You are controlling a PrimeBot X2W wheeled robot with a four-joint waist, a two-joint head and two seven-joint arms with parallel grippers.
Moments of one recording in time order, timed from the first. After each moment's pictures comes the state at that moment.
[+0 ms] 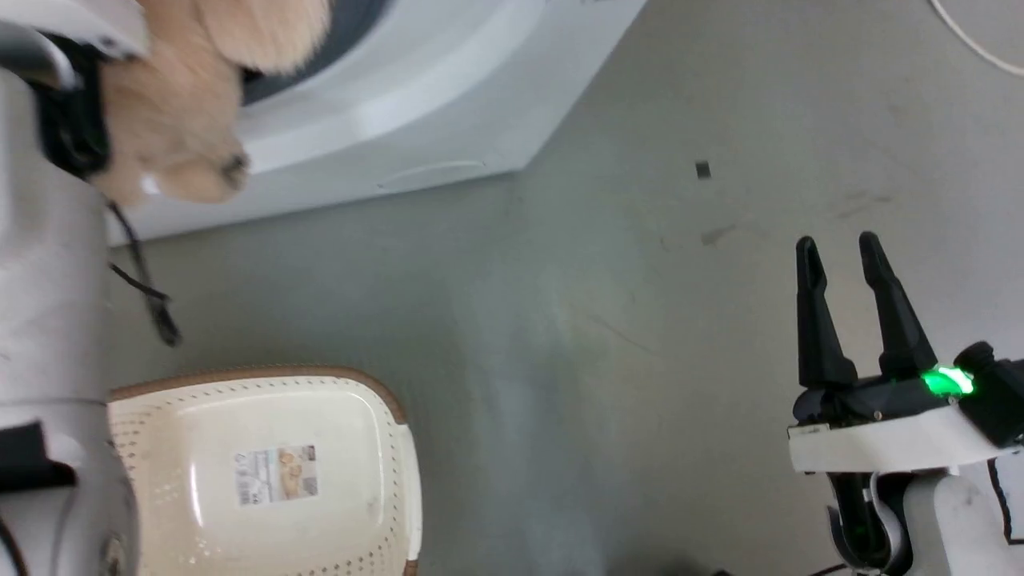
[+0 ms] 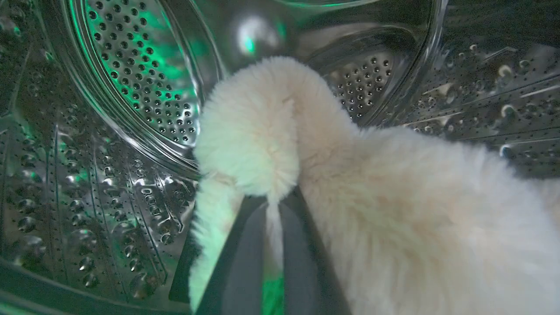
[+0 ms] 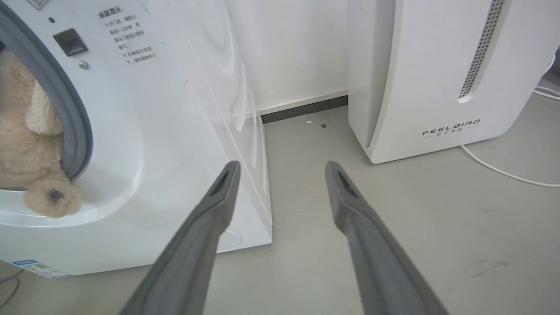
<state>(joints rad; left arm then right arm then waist) -1.14 0.30 0.03 0.75 -0.22 -0.01 -0.26 -0.21 -0.05 0.05 -0.01 0.35 0.13 -0.26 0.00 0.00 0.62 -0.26</state>
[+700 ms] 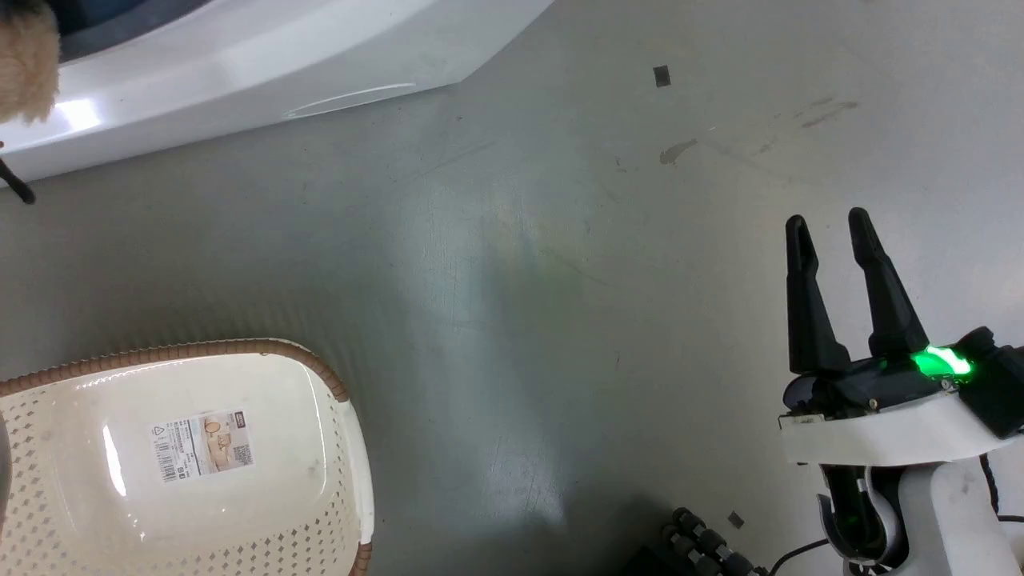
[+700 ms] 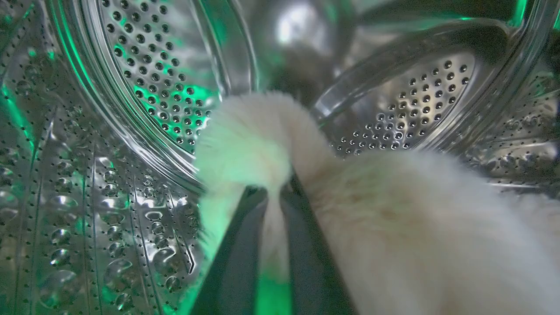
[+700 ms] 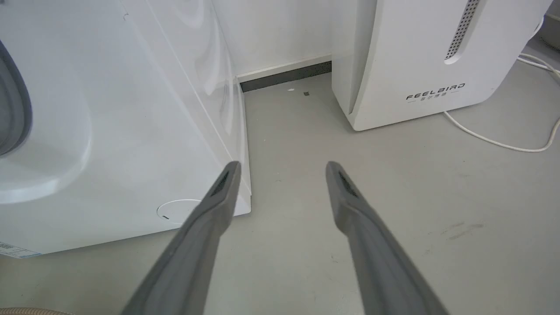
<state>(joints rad) -1.46 0.43 0.08 0.84 -0.14 0.03 -0.26 -0.24 -0.05 0.08 -0.05 0.38 0.13 -0.26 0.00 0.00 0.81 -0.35</state>
